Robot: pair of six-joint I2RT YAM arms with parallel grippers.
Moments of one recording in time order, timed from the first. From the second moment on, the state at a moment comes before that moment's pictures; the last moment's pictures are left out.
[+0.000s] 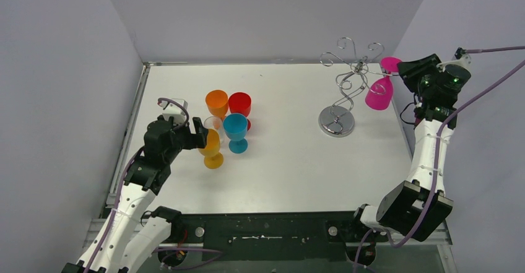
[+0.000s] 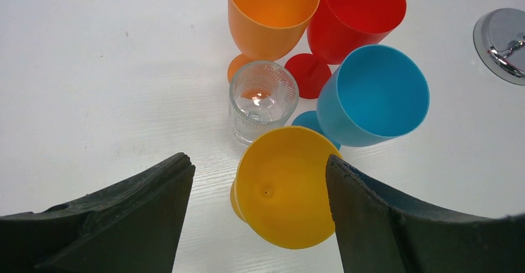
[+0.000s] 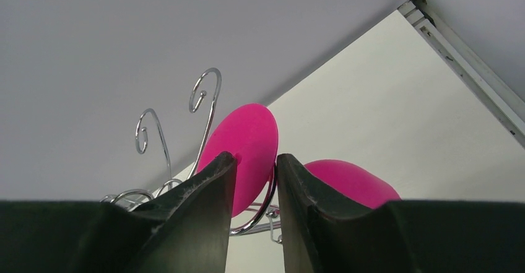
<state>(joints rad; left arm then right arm) -0.29 0.74 0.71 -0.35 -0.04 -0.21 -0.47 1.32 1.29 -0.16 -0.40 0.68</state>
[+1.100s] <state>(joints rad) -0.27 0.74 0.71 -0.34 -0.03 -0.21 -0.42 1.32 1.37 -0.27 -0.30 0.51</state>
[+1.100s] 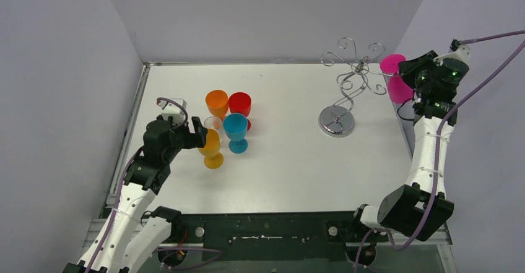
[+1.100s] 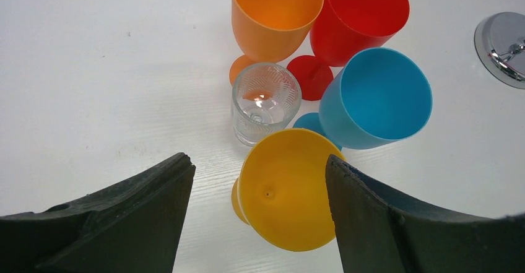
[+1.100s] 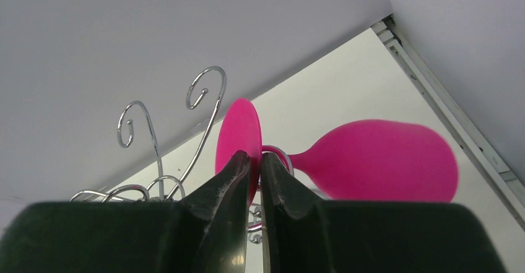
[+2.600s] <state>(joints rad) -0.27 0.68 0.69 -0.35 -0.03 -0.23 -0.48 1.13 1.08 0.00 -0.32 0.93</state>
